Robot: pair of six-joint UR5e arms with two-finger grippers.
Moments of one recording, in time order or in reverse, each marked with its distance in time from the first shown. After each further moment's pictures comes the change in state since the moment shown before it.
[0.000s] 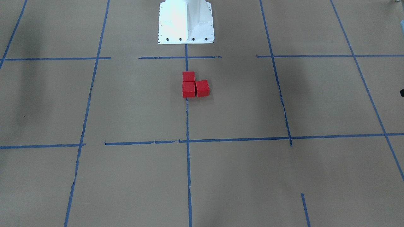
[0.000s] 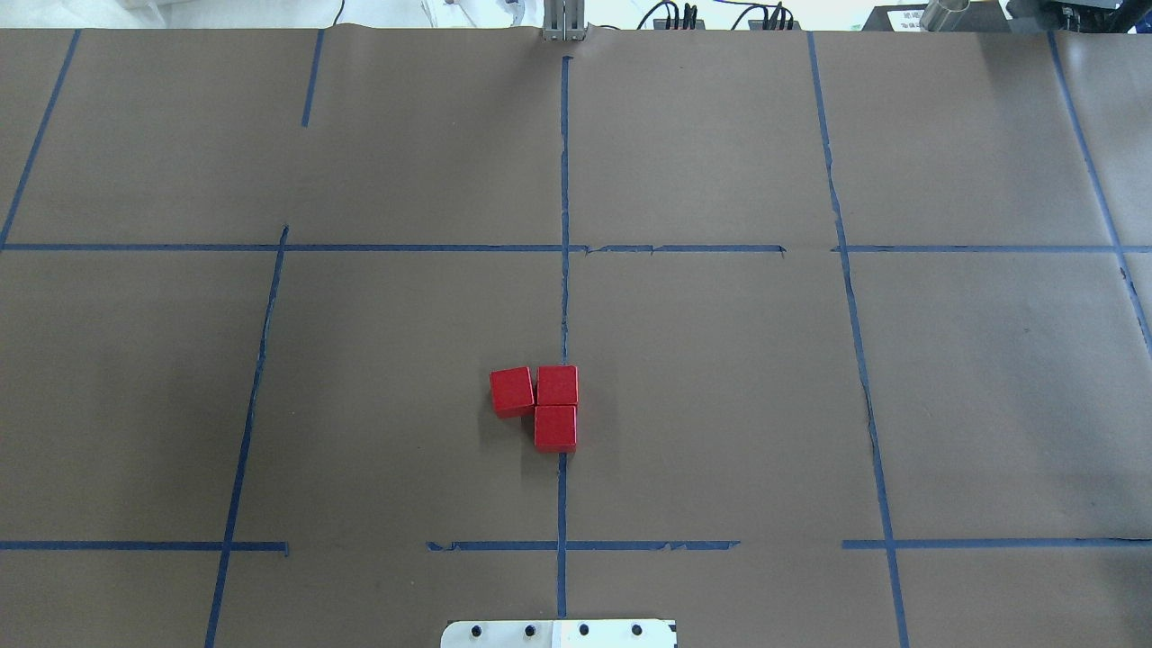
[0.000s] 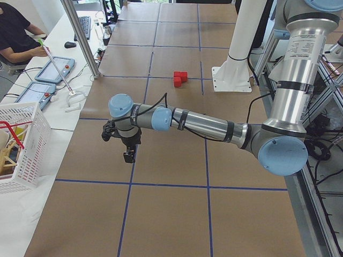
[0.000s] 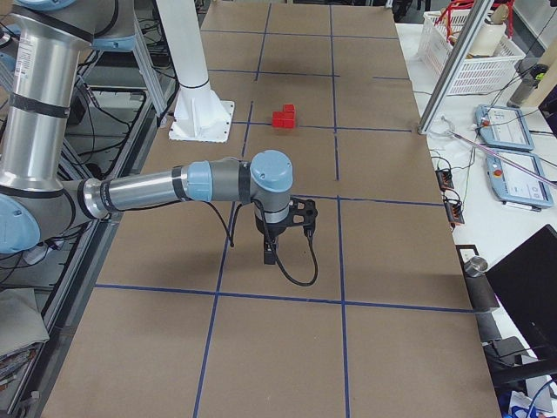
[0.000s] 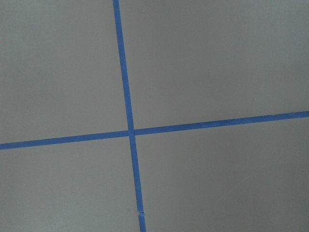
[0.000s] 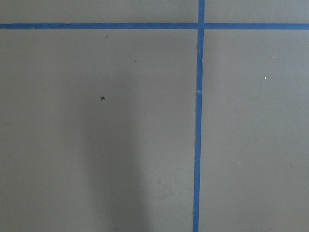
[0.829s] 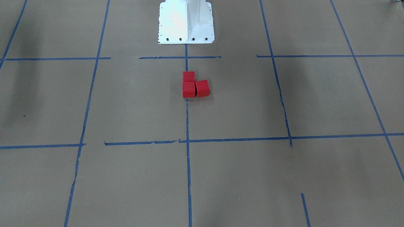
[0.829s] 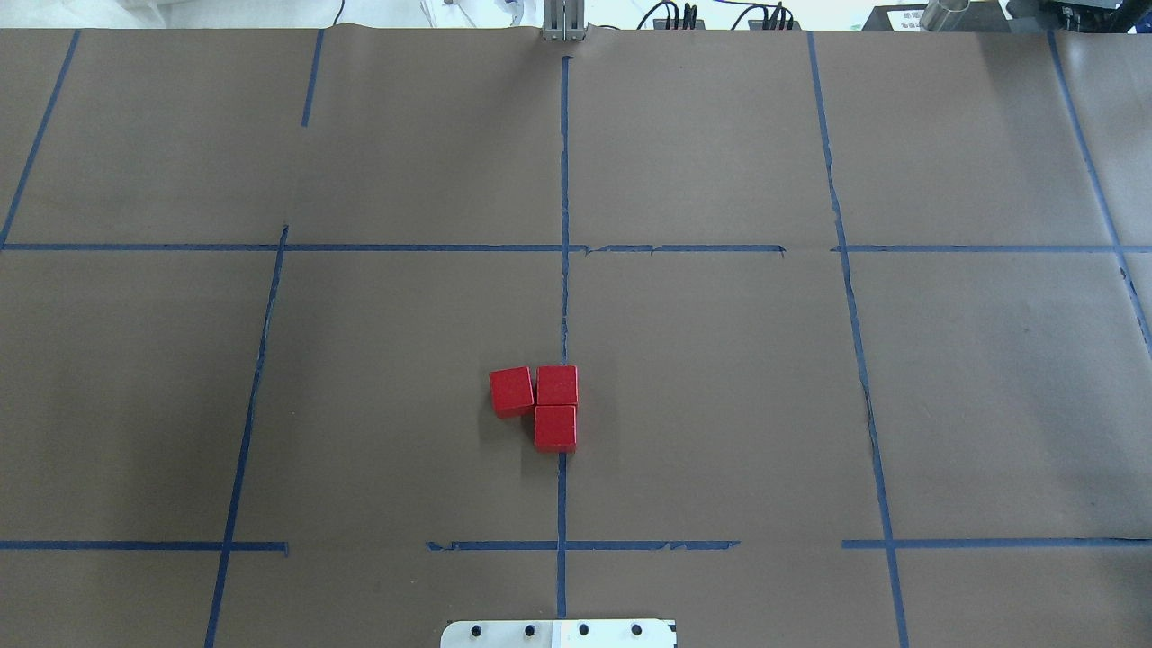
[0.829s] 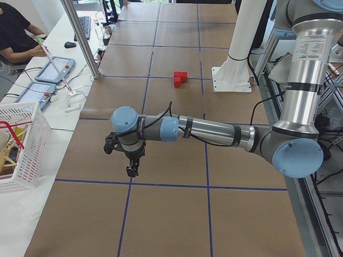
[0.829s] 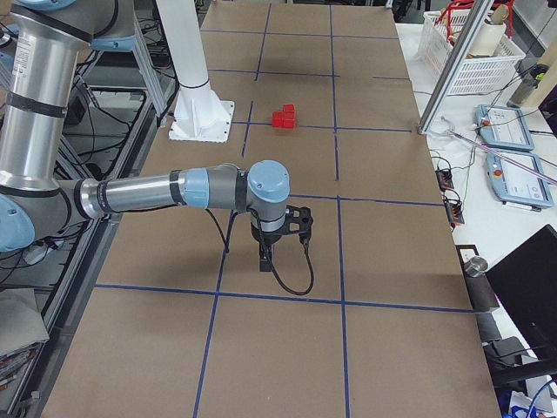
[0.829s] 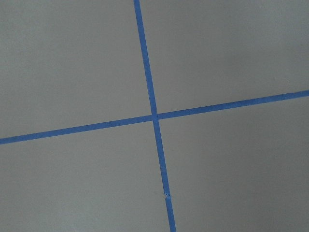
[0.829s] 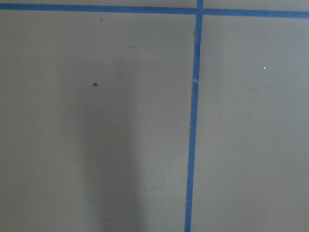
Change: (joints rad) left arm -0.045 0.057 -0.010 0.007 0.001 0.096; right arm 0.001 -0.023 -0.003 0.004 -0.001 -0.030
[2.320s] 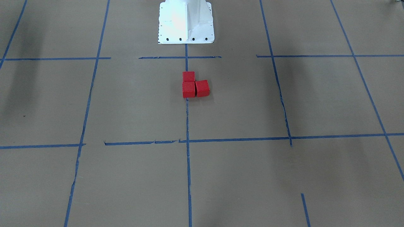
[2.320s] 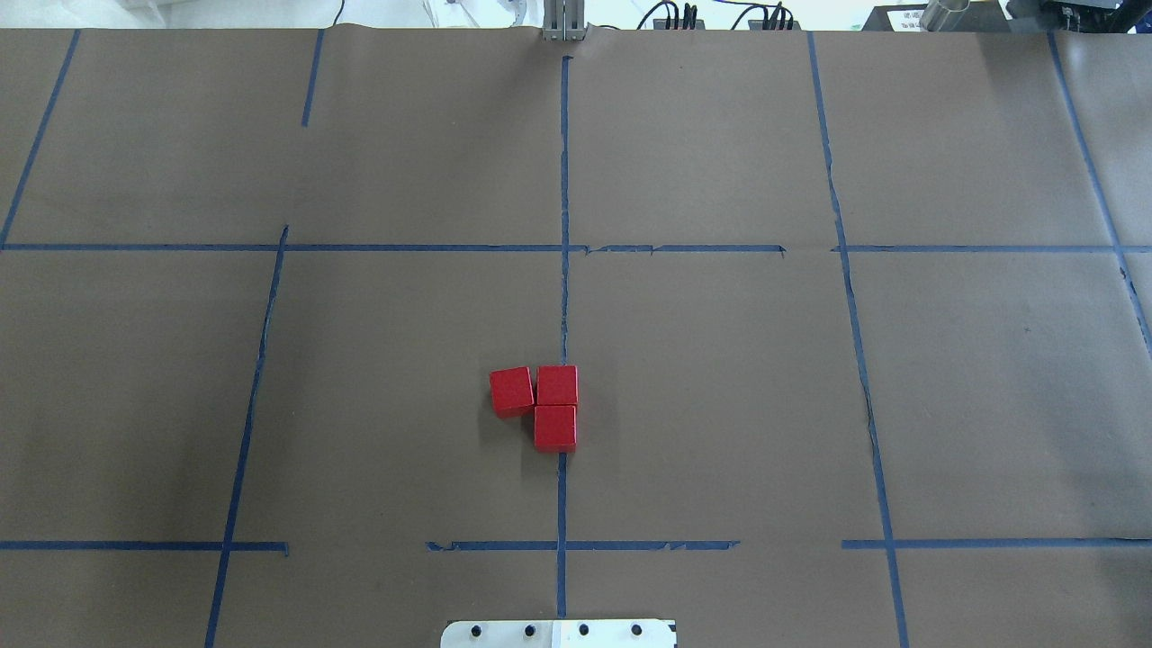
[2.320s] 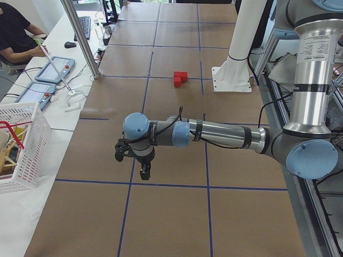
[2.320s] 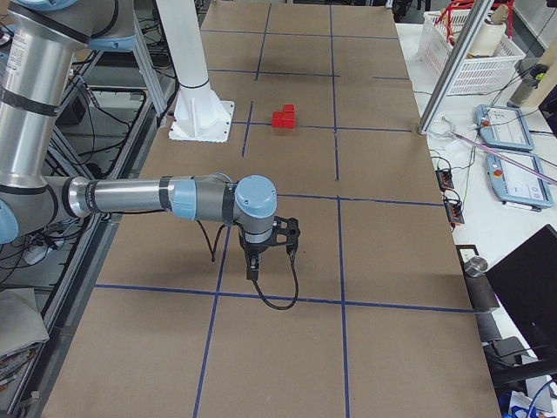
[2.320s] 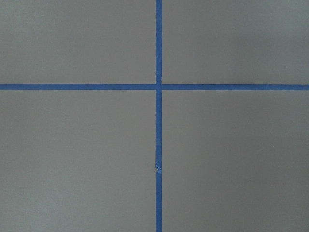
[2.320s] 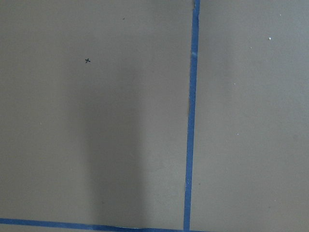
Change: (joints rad) left arm -0.002 0.094 -0.065 -0.003 -0.041 -0.123; right arm -0.002 -0.065 -0.019 0.046 0.031 -0.017
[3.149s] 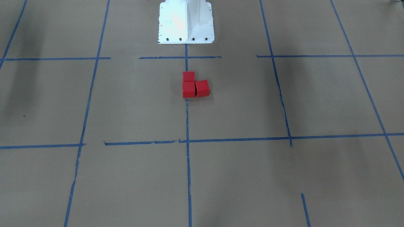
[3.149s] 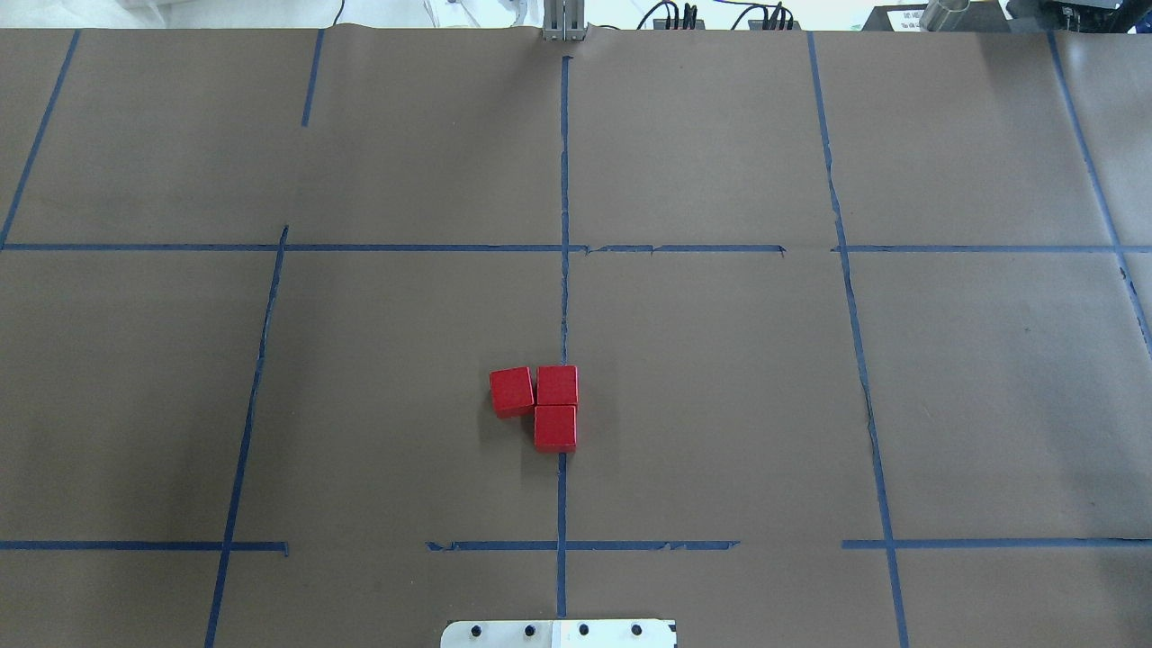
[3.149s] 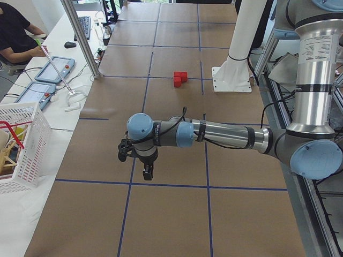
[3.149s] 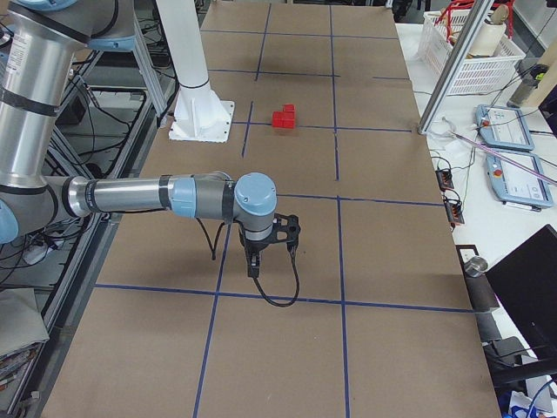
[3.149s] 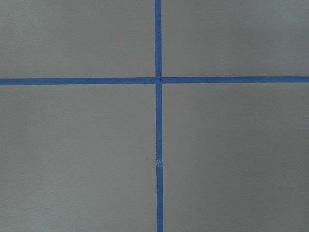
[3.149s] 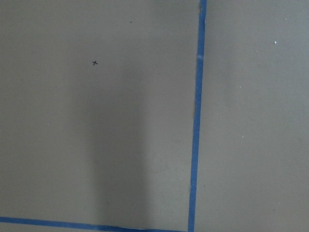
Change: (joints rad) left arm 0.001 0.005 -0.011 -0.001 -0.003 0.000; right arm 0.000 -0.001 0.013 0.001 0.009 0.000
